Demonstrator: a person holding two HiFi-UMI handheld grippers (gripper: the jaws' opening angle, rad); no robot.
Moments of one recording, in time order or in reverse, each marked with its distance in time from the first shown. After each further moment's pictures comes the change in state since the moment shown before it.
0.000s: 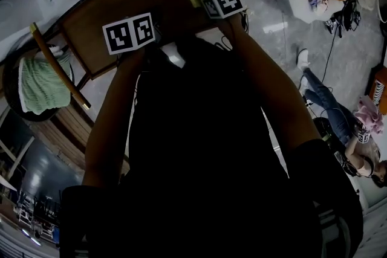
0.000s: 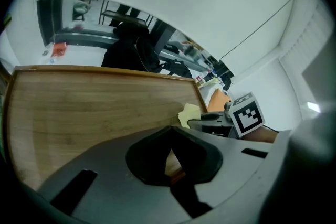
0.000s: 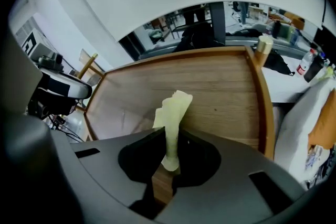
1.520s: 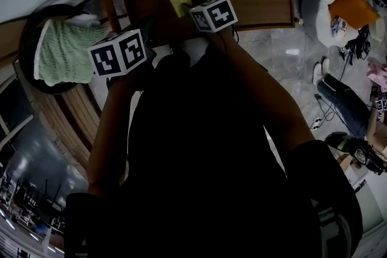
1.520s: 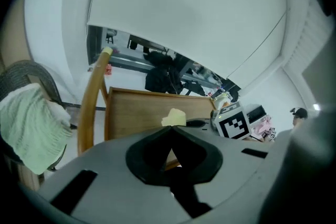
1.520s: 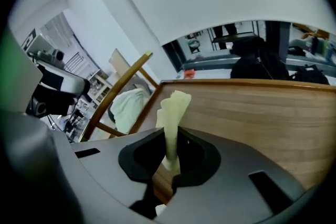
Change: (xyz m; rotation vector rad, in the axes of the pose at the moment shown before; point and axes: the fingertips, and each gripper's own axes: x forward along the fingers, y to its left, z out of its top) left arm -0.237 0.146 -0.035 -0.037 -0.173 0.107; right arm 0.069 0.299 0.070 -0.139 -0.130 0.207
